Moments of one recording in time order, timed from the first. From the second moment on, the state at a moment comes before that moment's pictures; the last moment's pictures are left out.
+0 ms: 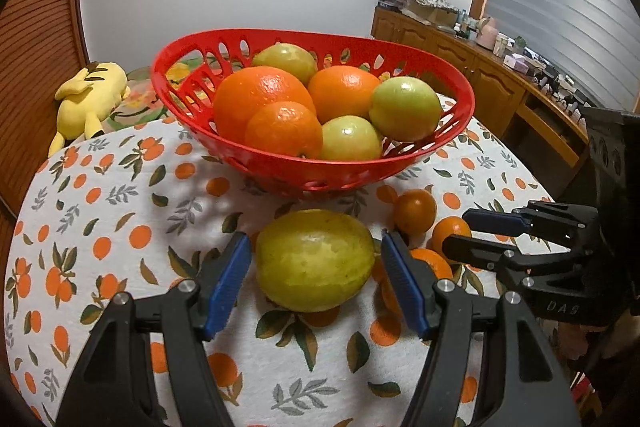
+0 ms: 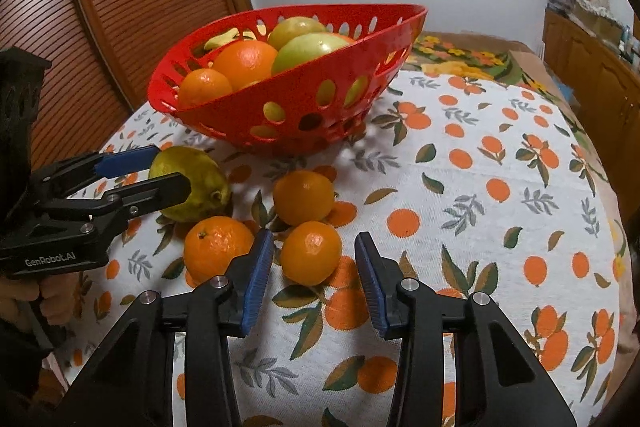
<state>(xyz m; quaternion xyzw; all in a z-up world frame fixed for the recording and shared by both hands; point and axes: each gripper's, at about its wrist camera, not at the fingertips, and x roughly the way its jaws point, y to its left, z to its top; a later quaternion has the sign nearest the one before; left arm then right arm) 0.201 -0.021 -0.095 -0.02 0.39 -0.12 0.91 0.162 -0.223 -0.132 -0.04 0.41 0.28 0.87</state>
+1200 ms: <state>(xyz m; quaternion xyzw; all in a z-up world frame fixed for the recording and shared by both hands) 0.217 -0.024 -0.117 -0.02 0.42 -0.12 0.90 0.121 -0.260 -0.131 0.00 0.39 0.28 0.88</state>
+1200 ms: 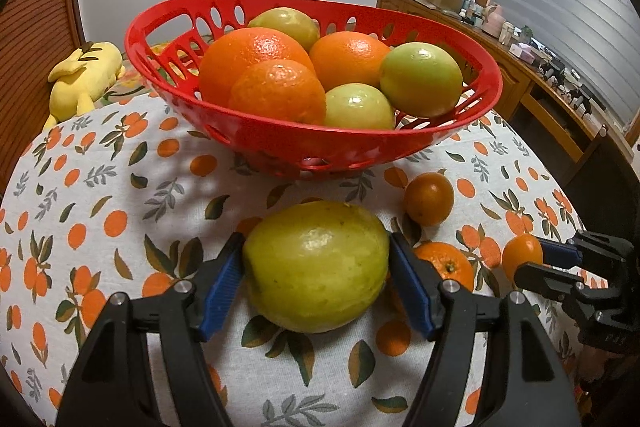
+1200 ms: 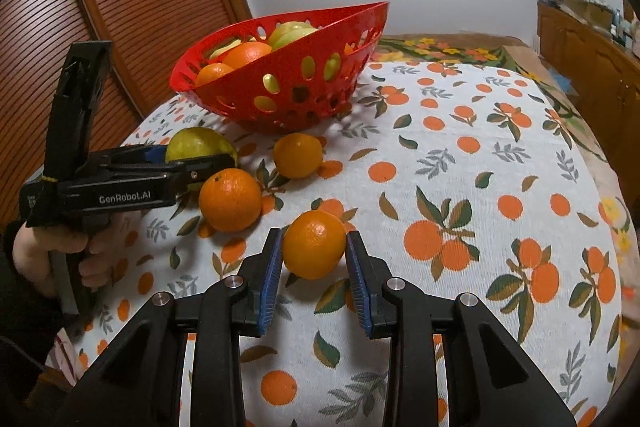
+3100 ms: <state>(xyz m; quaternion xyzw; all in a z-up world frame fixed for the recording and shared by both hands) 0.170 -0.004 -0.014 -0.04 0.30 -0.14 0.94 0.139 -0.241 -0.036 -0.05 0.29 0.29 0.91</state>
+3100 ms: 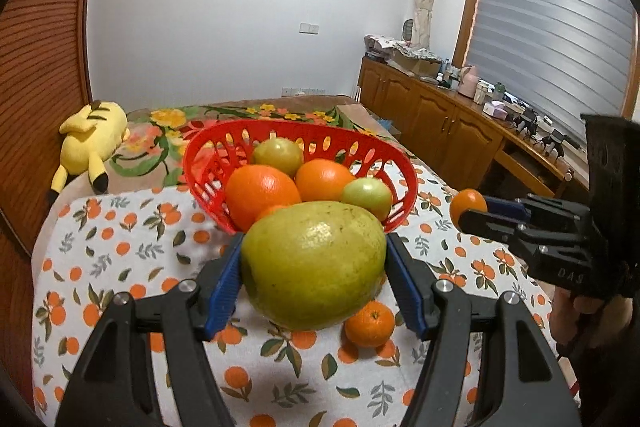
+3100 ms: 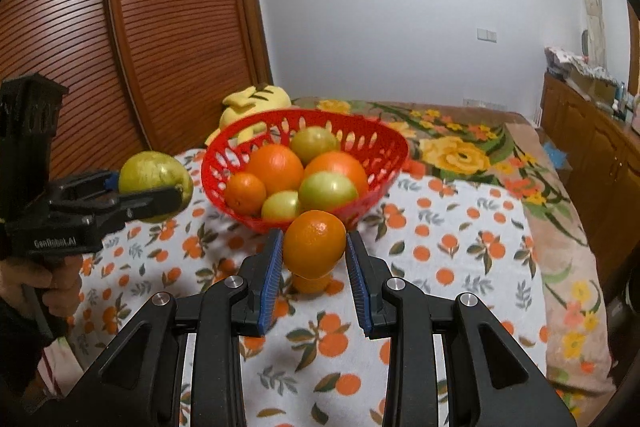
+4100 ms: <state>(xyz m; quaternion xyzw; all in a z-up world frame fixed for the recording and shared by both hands) 0.290 0.007 -0.016 -0.04 0.31 -0.12 0.94 0.257 -0.212 -0.053 -0.07 0.31 0.29 0.90</state>
